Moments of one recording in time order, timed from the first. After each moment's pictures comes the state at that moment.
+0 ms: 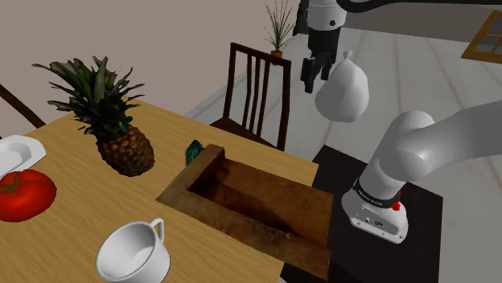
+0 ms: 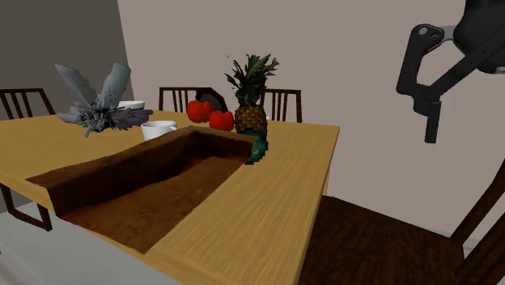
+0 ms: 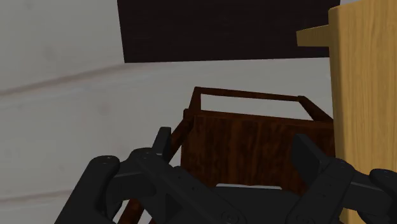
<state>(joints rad) 0.00 -0.81 0.07 -2.40 -0.04 1.52 0.12</state>
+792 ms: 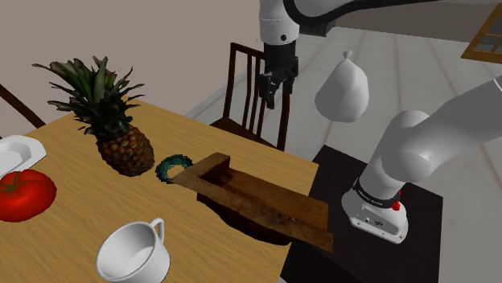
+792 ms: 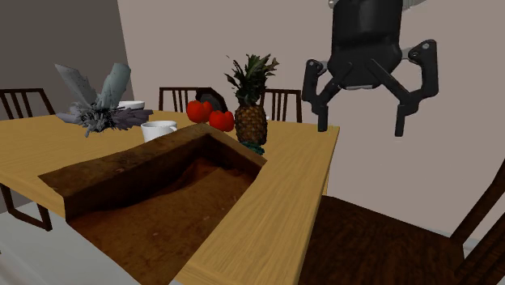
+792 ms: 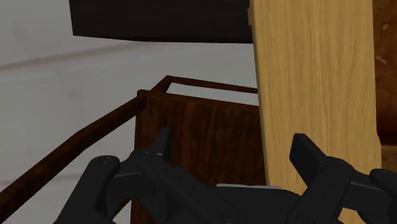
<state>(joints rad) 0.06 -0.56 0.25 -2.26 0.07 1.62 0.29</state>
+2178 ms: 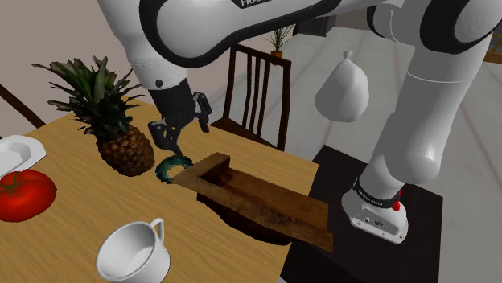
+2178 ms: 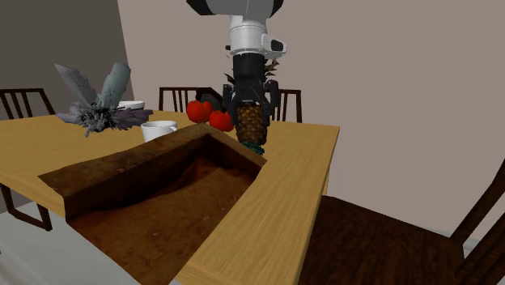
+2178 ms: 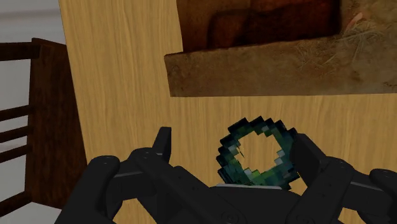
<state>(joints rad) 0.21 0.17 0.56 -1.64 -0.08 1.64 0.70</state>
